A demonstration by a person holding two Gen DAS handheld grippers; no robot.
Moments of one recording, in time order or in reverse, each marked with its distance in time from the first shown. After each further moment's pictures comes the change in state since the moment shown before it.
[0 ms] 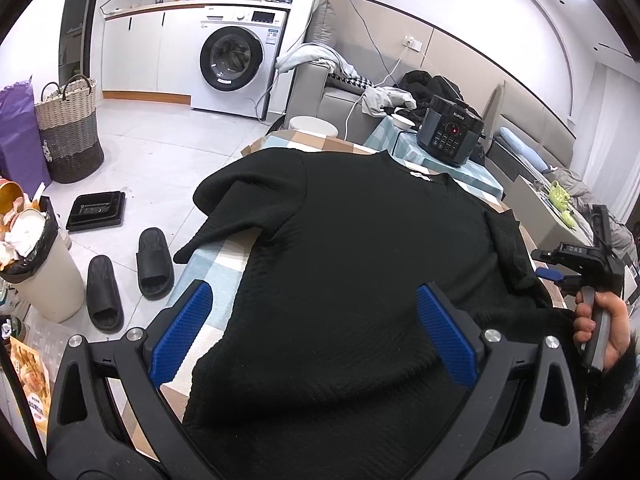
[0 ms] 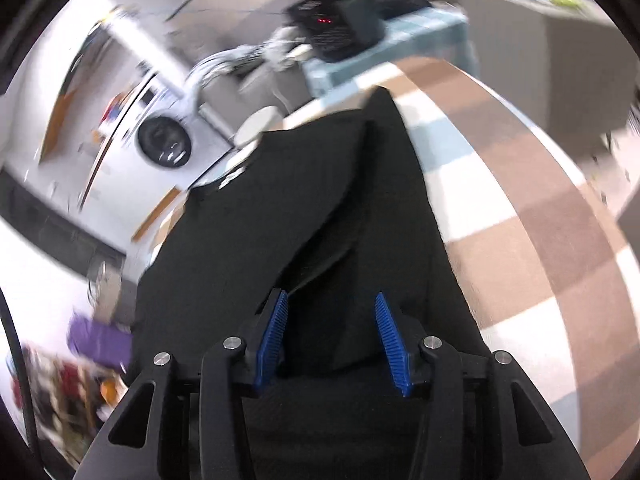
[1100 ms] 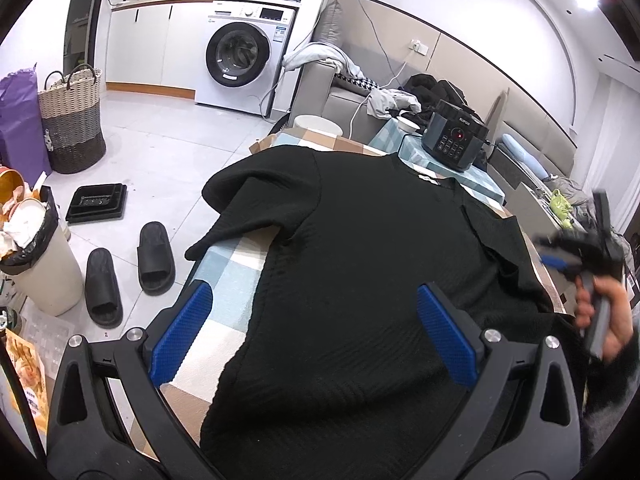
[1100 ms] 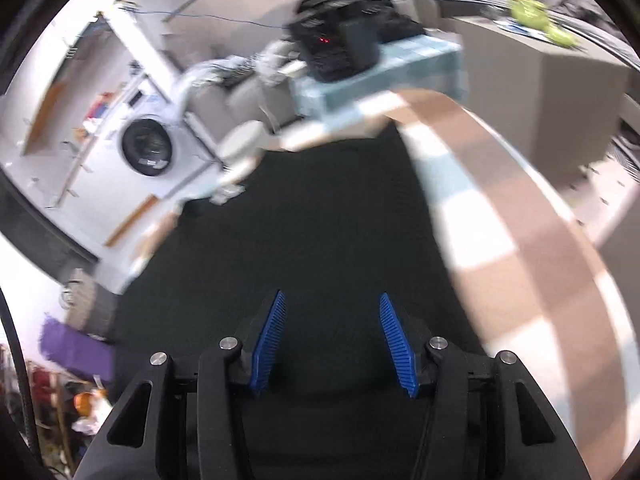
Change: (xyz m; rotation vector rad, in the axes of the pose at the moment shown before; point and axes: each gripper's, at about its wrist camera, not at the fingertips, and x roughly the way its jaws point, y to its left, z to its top) left arm 0.004 0.023 0.002 -0.040 0.002 0.000; right arm -0.011 0.034 0.002 -0.075 -0.062 -0.142
